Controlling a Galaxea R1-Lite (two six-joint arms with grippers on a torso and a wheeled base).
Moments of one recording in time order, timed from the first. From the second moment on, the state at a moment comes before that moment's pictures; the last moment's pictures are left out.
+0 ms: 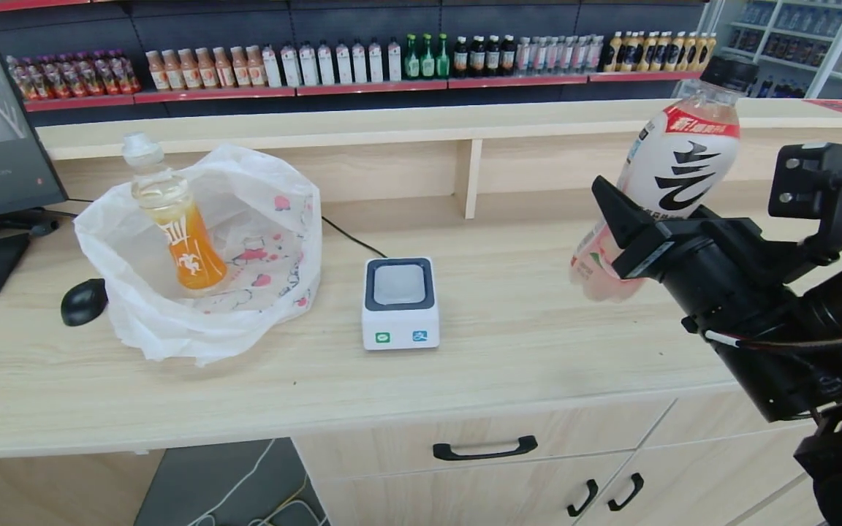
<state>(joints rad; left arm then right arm) 0.00 0.00 0.00 0.00 0.00 0.01 0.56 1.68 -0.57 -1.57 -0.26 -0.03</state>
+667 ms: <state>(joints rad) 0.00 0.00 0.00 0.00 0.00 0.01 0.59 1.67 -0.54 -1.57 -0.27 0.01</state>
